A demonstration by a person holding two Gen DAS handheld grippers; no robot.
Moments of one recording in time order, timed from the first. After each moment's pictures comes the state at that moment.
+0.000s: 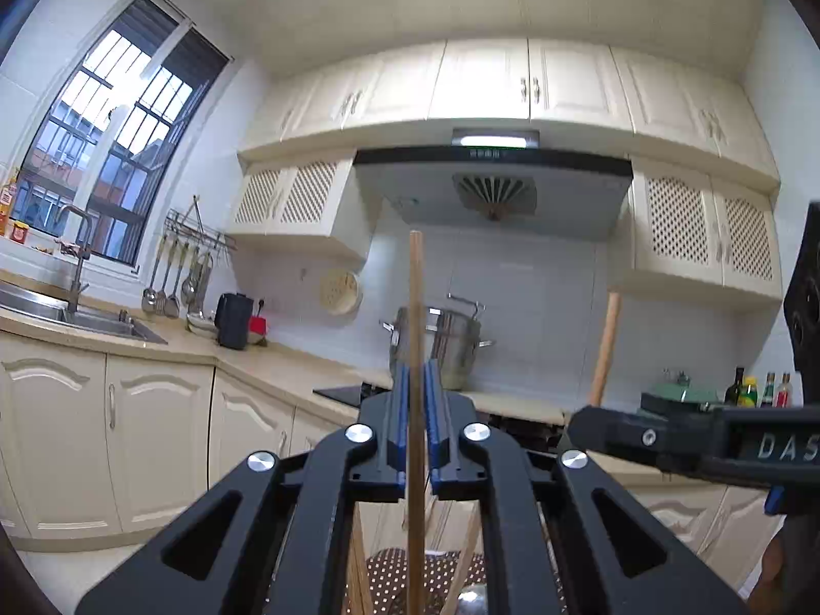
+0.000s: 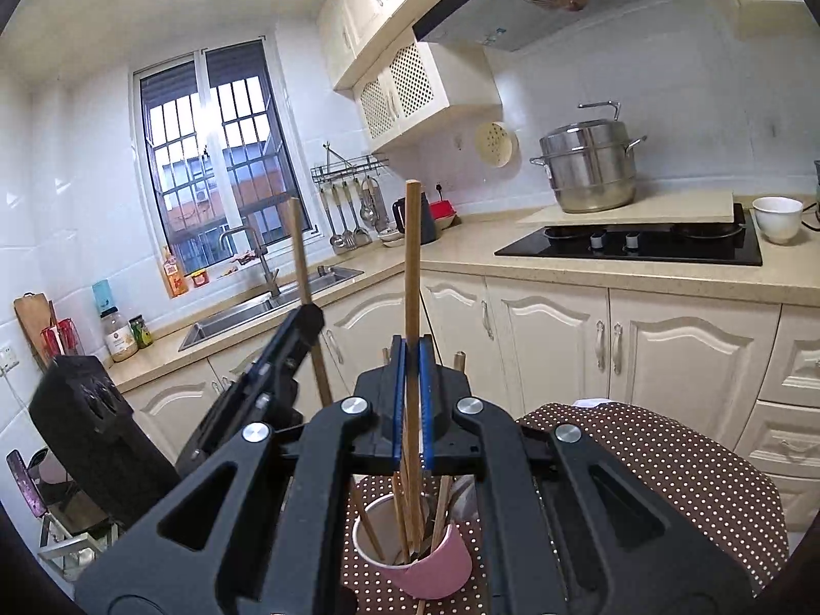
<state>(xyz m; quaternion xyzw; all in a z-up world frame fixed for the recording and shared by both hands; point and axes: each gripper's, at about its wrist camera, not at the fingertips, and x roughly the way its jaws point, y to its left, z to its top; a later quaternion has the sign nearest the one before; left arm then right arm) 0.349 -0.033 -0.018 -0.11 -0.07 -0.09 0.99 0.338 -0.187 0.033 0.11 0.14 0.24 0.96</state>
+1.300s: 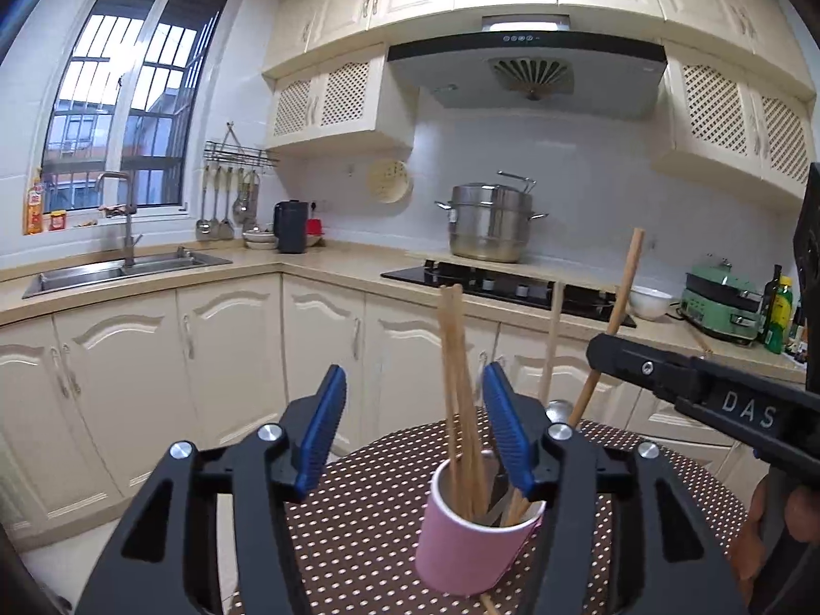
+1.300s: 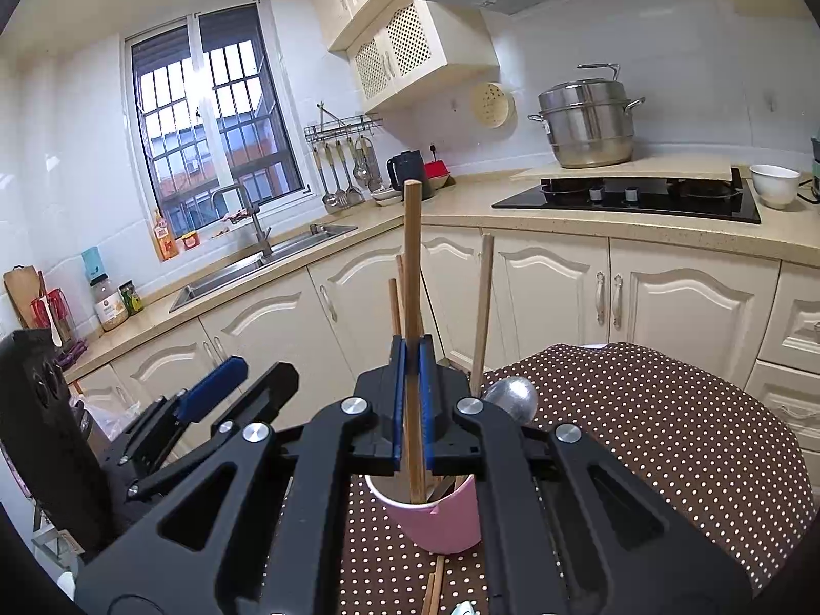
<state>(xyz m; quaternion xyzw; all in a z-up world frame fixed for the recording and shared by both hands) 0.293 0.014 -0.048 -0.05 0.11 -0.02 0.99 0.316 -0.158 -0.012 0.09 0.19 0.23 0.95</state>
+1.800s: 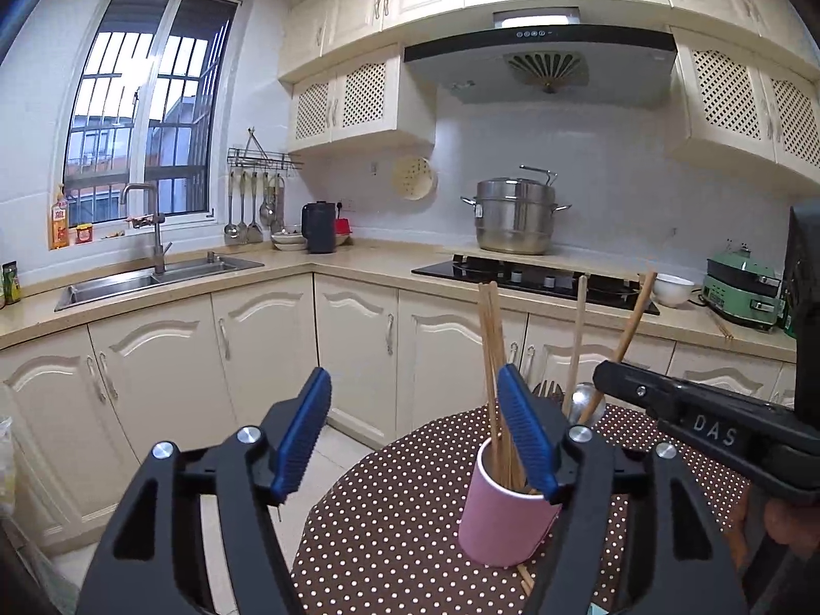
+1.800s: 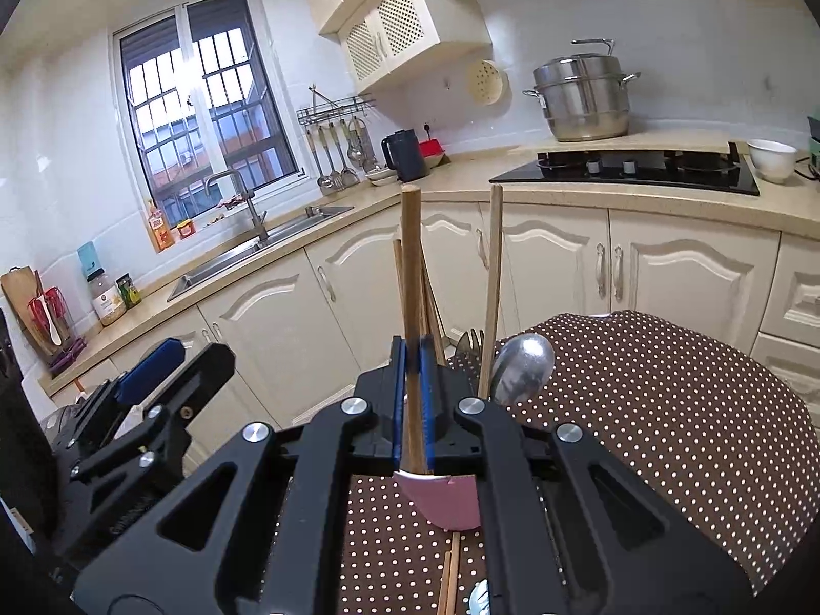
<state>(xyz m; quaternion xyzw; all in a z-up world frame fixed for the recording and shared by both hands) 0.265 0.028 -0.035 -0.02 0.12 0.01 0.99 0.314 -0.152 -0.027 0.10 0.22 0.22 0.95</state>
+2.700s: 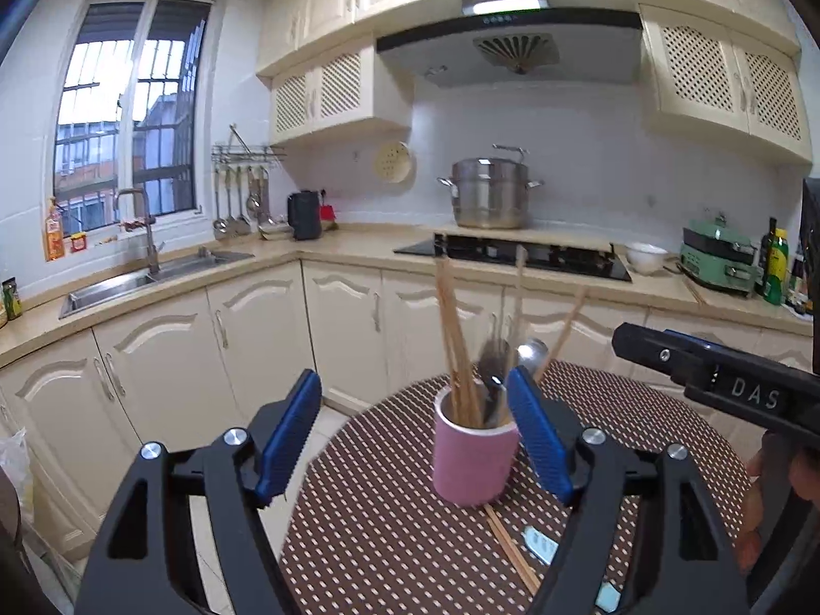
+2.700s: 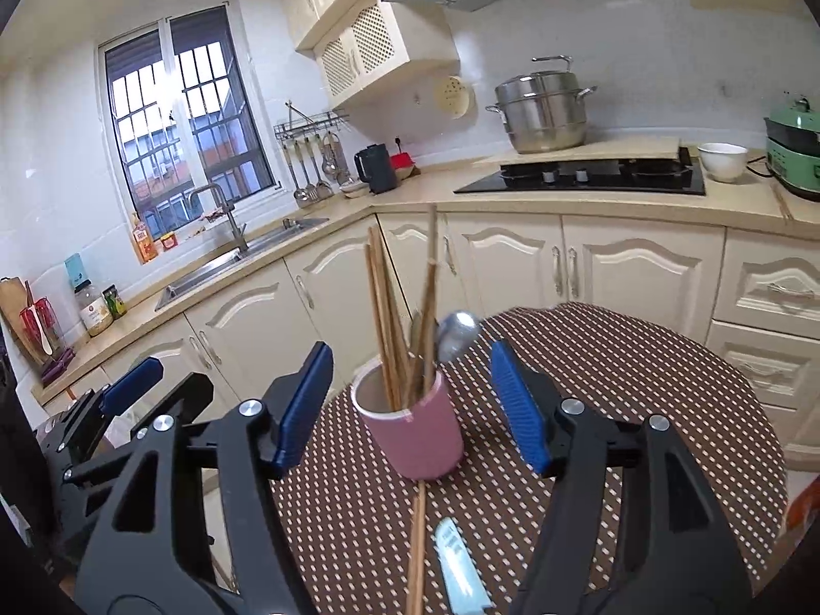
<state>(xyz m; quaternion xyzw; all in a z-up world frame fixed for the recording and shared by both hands) 0.209 0.000 -0.026 0.01 0.16 -0.01 0.99 0.247 -0.203 -0.017 0.10 0.22 0.18 0.96</state>
